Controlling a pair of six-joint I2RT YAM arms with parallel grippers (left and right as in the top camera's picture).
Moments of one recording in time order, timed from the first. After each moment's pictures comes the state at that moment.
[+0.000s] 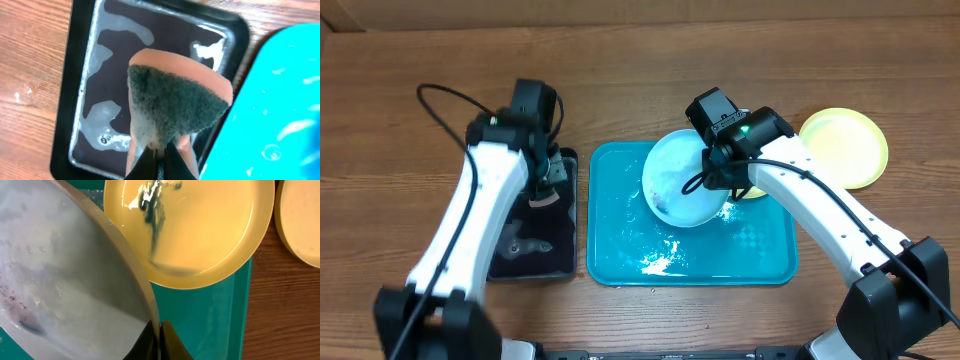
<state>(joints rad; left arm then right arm) -0.15 1.59 1.32 -1.12 -0.19 -0.46 0.52 1.73 1.45 -1.15 0.23 0.50</state>
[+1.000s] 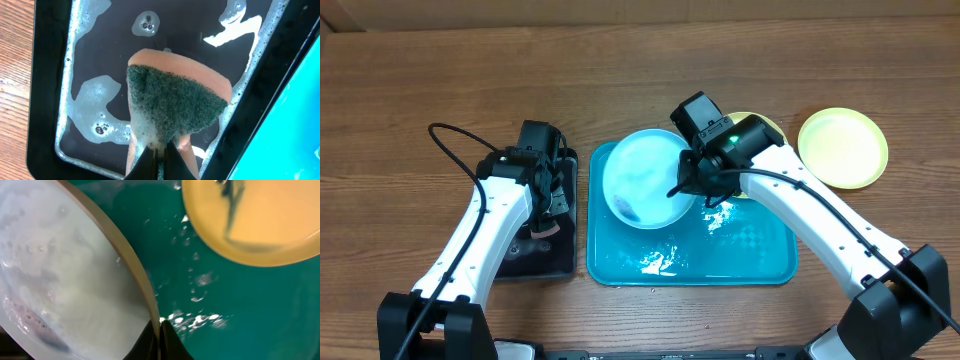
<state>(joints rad) -0.15 1.53 1.05 -0.98 -0.20 -0.48 0.59 1.71 1.46 -1.09 -0.02 0.71</state>
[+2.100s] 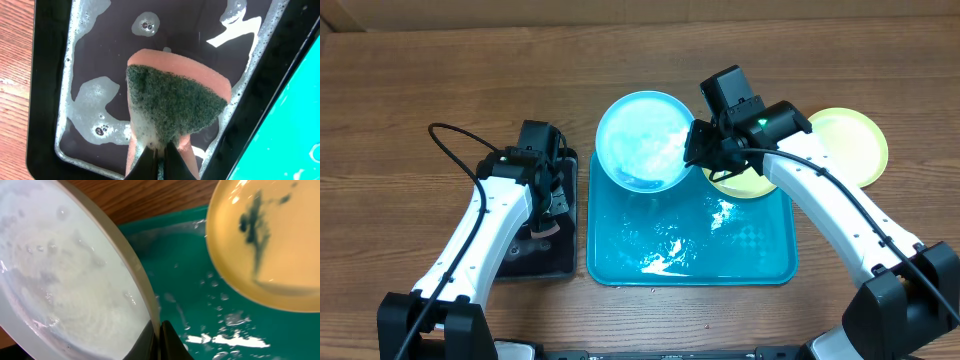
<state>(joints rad) -0.15 1.53 1.05 -0.98 -0.20 -0.48 0.46 1.71 1.46 -0.91 -0.14 0.68</state>
